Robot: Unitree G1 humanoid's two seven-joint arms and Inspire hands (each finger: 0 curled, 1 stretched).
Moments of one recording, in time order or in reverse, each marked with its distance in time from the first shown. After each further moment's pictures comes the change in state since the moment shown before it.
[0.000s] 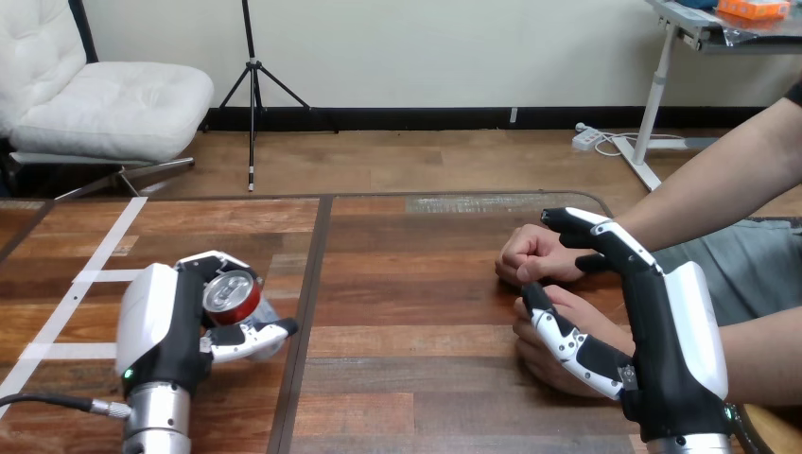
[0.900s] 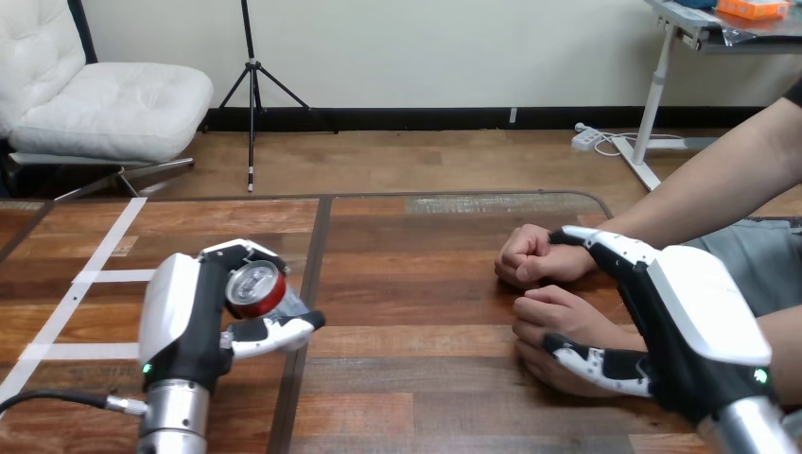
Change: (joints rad) left arm 0.045 -0.030 -0.001 -0.116 0.001 -0.044 -0.046; right arm -0.037 -0.237 -0.067 -0.136 -0.192 0.215 0.258
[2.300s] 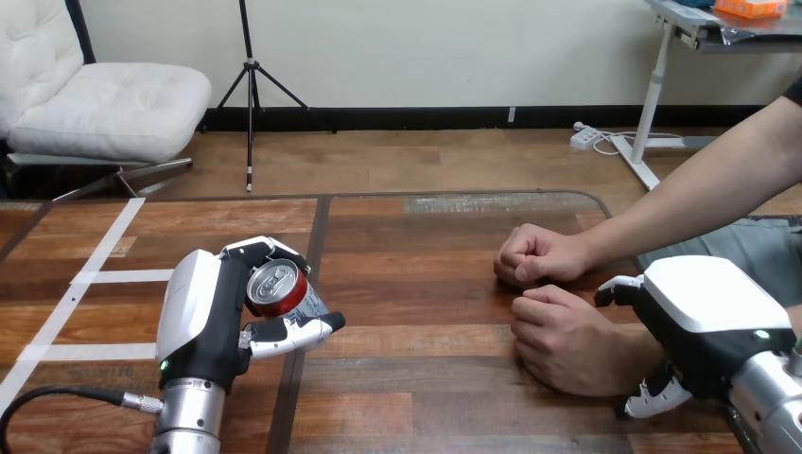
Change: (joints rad) left arm 0.008 -0.015 -0.016 -0.034 0.025 -0.008 -0.009; right arm -0.137 -0.191 0.044 -0.044 -0.283 0.261 0.454
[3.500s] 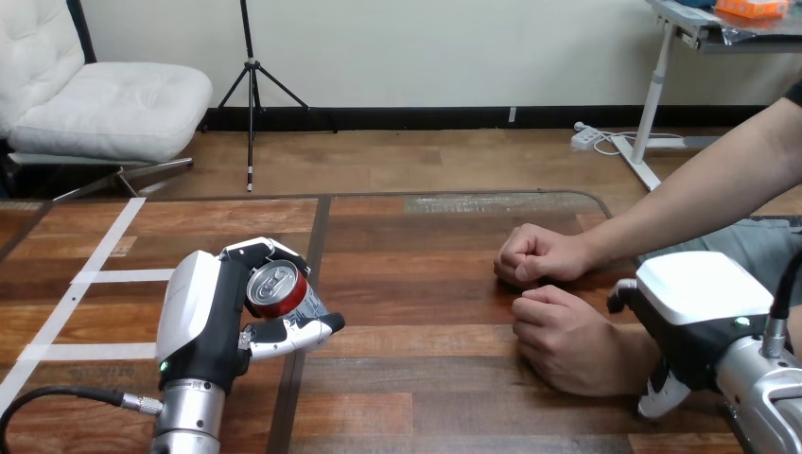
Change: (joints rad) left arm 0.002 0.001 0.000 0.000 -0.001 0.000 -0.002; right arm -0.078 -0.006 0.067 0.036 -0.160 0.063 0.097
